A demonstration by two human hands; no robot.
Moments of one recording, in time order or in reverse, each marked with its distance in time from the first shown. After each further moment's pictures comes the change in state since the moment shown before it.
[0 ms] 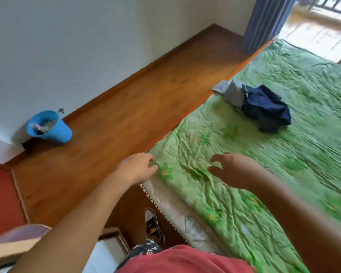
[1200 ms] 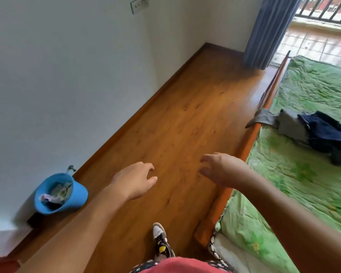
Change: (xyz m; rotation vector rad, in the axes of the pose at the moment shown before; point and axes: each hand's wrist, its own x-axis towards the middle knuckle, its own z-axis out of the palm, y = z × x) left_hand 0.281 -0.390 -0.275 0.071 0.040 0.227; right_hand 0.395 -0.345 -0.163 0.173 0.108 0.105
